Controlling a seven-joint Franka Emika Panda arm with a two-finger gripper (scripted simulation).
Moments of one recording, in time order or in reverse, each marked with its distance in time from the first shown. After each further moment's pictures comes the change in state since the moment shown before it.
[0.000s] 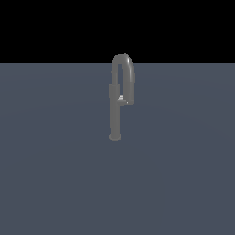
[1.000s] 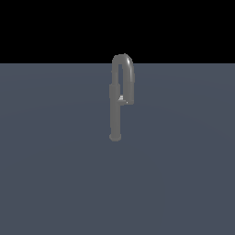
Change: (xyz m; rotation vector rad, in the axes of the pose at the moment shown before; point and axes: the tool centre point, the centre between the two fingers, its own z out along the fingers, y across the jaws) arm 0.097 0.001 0.021 0.218 -0.281 0.235
